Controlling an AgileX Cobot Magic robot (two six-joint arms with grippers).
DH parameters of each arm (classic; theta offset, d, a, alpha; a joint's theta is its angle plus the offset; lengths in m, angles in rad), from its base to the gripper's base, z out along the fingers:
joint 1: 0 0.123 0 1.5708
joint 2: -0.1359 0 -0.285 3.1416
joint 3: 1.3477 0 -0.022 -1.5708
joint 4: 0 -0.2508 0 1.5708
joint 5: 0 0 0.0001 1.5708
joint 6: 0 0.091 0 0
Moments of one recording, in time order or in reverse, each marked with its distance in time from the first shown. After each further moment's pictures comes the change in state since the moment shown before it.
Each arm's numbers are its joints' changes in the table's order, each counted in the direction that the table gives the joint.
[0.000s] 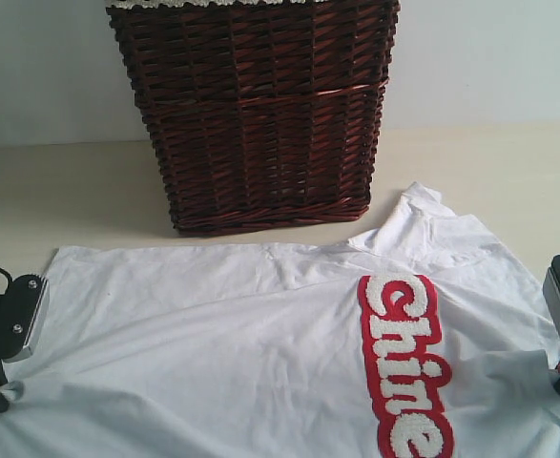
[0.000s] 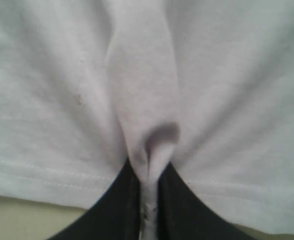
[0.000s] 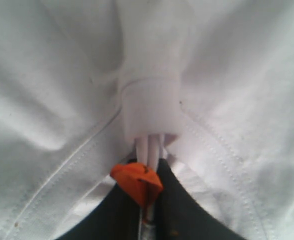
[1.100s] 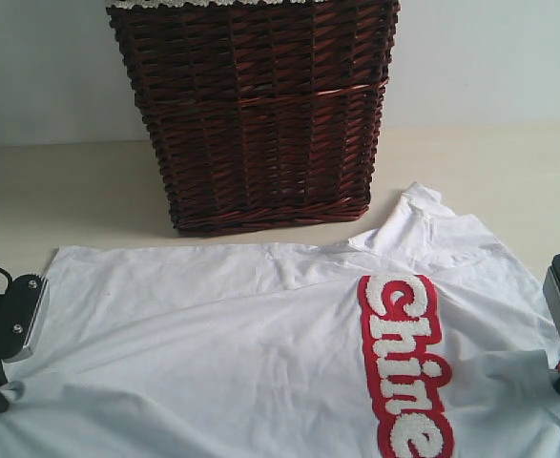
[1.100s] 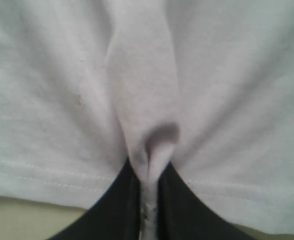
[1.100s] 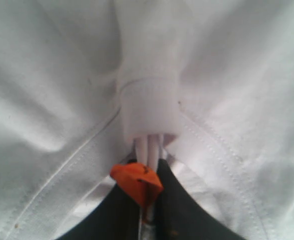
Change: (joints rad) left arm 0.000 0.000 0.000 0.000 0.000 0.000; right arm 0.000 0.000 0.000 -0.009 0.000 0.000
